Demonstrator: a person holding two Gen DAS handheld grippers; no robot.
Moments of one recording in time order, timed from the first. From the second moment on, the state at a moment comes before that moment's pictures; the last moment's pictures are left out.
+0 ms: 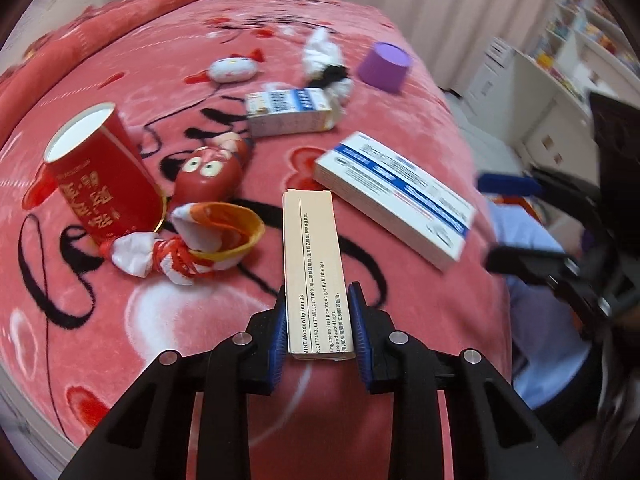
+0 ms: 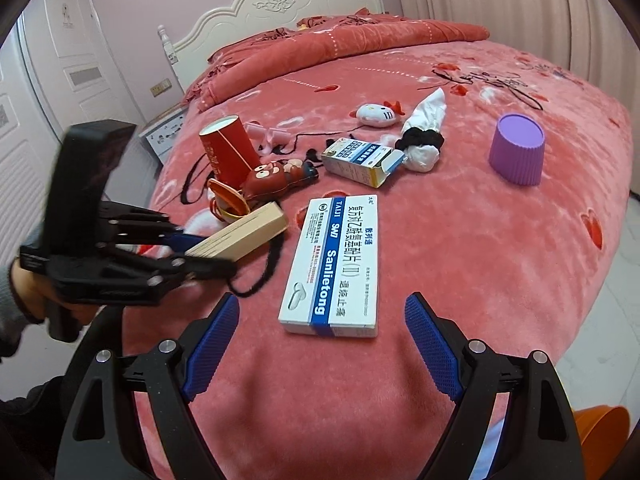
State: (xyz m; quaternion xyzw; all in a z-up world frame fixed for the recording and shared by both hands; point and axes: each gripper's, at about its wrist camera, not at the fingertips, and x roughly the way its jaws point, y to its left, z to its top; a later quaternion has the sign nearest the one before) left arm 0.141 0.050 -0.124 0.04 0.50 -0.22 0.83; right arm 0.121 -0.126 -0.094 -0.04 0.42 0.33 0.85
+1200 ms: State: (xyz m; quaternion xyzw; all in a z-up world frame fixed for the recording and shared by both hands) left arm 0.110 0.012 -0.075 0.08 0.47 -0.27 0.84; right arm 0.084 -0.174 -0.053 -0.10 0.41 0.36 0.83
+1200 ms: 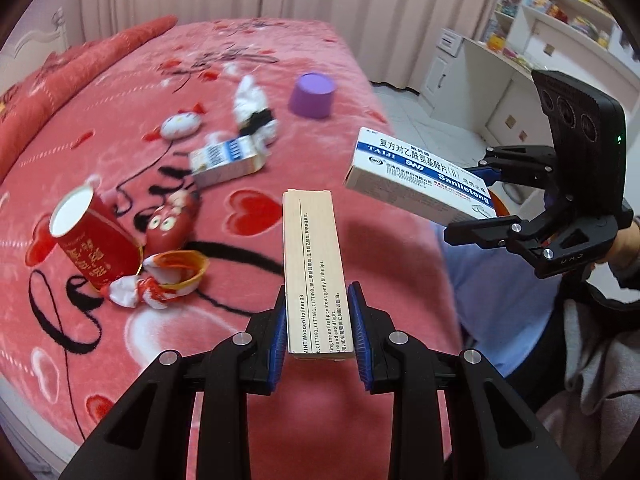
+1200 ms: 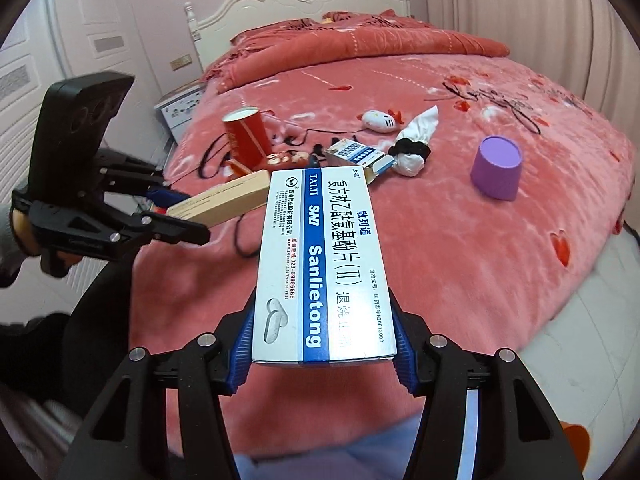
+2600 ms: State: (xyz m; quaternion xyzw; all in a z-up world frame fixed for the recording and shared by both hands) left arm 0.152 -0.364 -0.099 0.21 0.44 -0.52 0.70; right arm 0.010 -0.582 -0.098 0.08 0.44 0.03 0.89
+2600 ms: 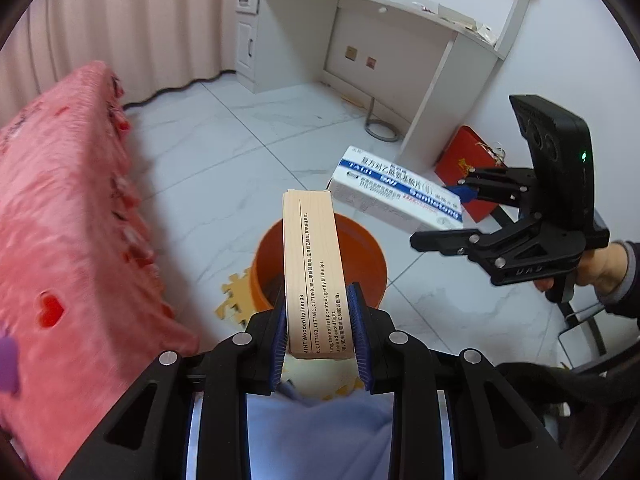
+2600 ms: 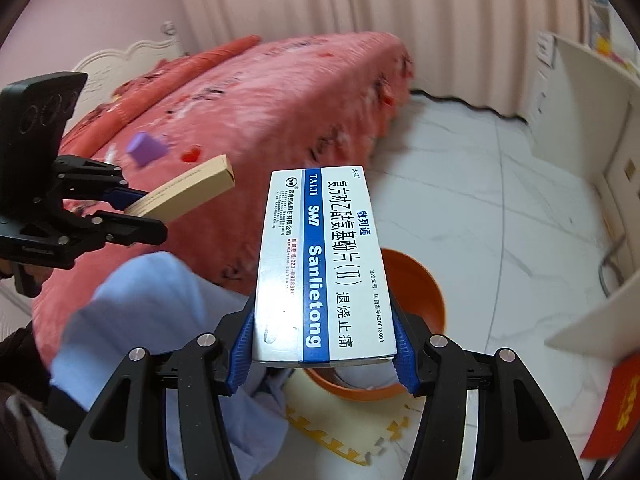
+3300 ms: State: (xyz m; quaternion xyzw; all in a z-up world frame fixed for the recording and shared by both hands) left arm 0.172 -0.429 -0.167 0.20 0.50 -0.52 0.66; right arm 0.028 -0.631 -0.187 0.15 0.50 -0.02 0.85
